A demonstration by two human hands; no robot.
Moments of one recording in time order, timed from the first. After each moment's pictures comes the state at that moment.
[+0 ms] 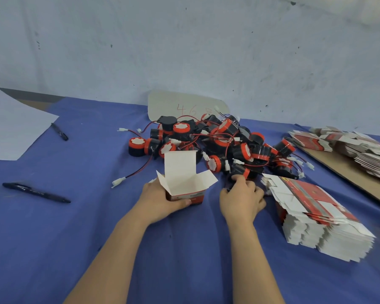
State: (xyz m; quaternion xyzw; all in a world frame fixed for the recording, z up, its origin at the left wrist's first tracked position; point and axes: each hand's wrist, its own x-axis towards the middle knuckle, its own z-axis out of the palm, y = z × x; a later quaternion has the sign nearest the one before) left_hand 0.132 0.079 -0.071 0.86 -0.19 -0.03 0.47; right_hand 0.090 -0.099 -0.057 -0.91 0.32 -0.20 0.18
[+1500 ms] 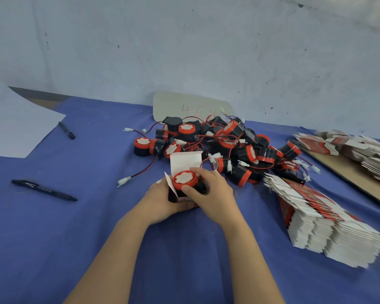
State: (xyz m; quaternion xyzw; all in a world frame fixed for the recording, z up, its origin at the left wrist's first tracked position) left_hand 0.133 0.085 -0.071 0.81 -0.25 -0.05 0.53; right_hand 0.089 -0.063 -0.044 -0.92 0.00 -0.14 0.36
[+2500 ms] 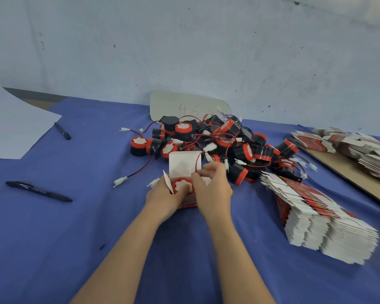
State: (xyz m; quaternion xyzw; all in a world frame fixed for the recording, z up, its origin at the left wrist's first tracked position) left_hand 0.125 0.060 -0.068 0.84 -0.12 -0.02 0.53; right_hand 0.092 -0.046 -0.044 -0.82 0.13 -0.24 0.51
